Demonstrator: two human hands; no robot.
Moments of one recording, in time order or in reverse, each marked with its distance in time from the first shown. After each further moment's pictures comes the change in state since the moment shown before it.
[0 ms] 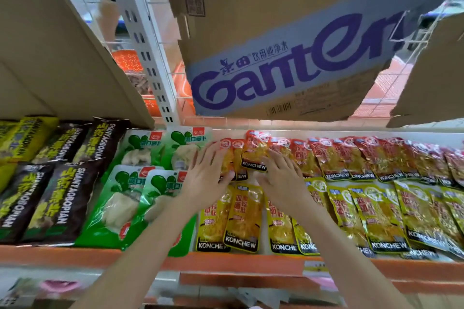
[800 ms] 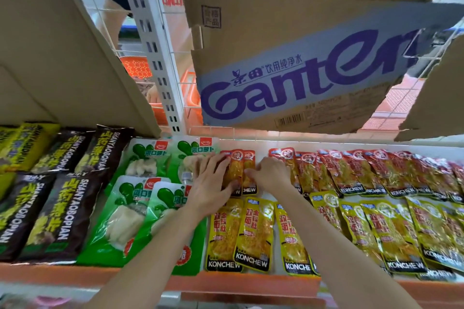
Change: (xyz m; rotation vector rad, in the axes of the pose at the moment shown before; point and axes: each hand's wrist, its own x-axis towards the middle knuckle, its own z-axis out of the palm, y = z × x) left_hand 0.022 -0.035 0.032 -0.092 0.057 -0.038; right_hand 0.077 -0.032 0.013 0.054 -0.088 0.275
